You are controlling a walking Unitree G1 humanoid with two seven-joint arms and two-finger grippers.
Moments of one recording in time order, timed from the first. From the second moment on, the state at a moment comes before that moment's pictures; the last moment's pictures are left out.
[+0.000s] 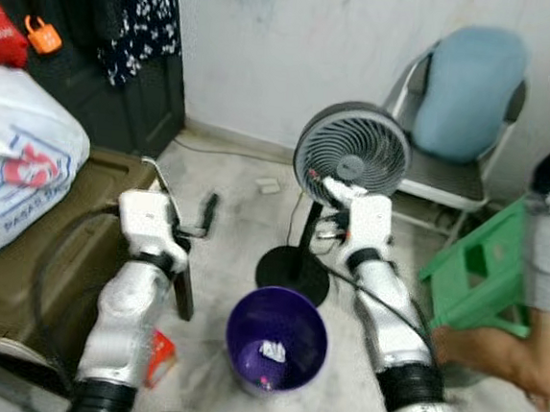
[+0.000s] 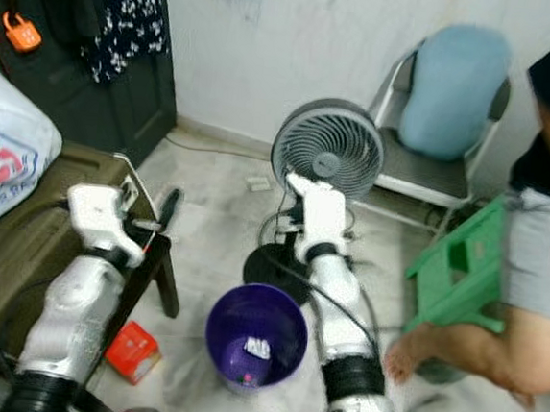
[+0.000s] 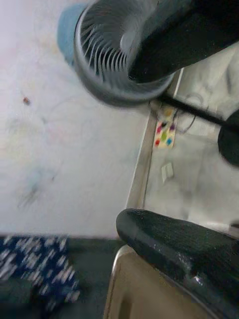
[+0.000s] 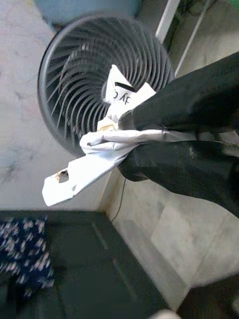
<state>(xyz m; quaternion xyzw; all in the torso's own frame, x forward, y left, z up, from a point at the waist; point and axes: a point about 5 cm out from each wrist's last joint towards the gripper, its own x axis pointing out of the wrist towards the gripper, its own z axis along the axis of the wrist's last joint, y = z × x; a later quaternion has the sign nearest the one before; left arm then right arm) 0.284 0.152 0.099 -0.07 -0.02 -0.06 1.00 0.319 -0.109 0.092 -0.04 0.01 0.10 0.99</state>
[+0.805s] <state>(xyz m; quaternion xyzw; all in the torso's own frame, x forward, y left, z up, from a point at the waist) 0.283 0.158 0.101 -0.05 -0.03 -0.06 1.00 0.321 -0.109 0.094 -0.04 0.01 0.10 0.99</state>
